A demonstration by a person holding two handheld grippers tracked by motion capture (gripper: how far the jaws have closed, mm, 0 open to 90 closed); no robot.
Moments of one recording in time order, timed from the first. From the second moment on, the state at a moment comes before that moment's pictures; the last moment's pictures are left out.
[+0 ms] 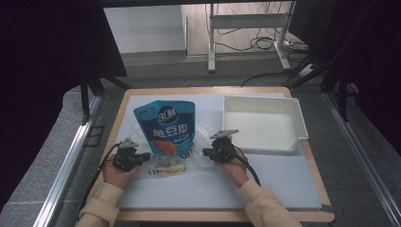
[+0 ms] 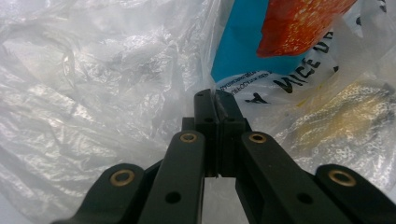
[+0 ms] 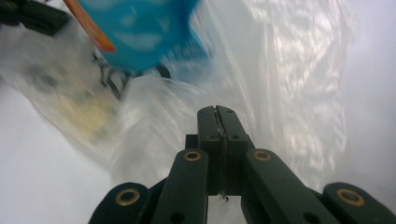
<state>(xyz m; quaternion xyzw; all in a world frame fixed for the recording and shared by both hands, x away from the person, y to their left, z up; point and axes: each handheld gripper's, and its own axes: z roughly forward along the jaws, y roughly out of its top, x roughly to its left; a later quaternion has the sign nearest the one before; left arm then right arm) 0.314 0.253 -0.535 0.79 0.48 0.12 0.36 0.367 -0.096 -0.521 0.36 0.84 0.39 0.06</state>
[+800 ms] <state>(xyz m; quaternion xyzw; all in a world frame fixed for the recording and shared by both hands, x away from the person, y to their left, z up) 0.314 0.252 -0.535 0.79 0.48 0.12 0.37 0.366 -0.114 -0.533 0.37 0.83 0.41 0.06</state>
